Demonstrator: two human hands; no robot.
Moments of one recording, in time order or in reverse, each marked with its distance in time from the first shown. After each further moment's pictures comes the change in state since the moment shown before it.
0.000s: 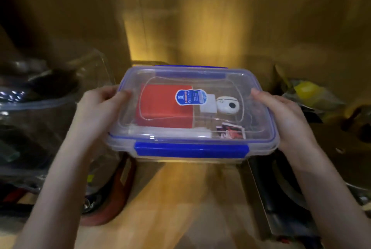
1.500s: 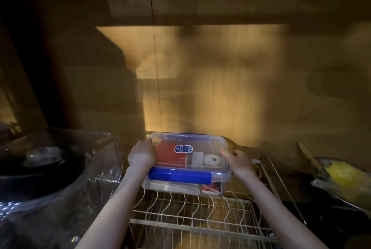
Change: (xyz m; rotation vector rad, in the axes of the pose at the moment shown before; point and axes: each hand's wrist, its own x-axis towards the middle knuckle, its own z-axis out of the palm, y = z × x) left_hand 0.185 -0.014 0.083 0.732 0.033 -0.061; right_hand 0.183 0.037 0.087 -0.592 -0.130 0.026
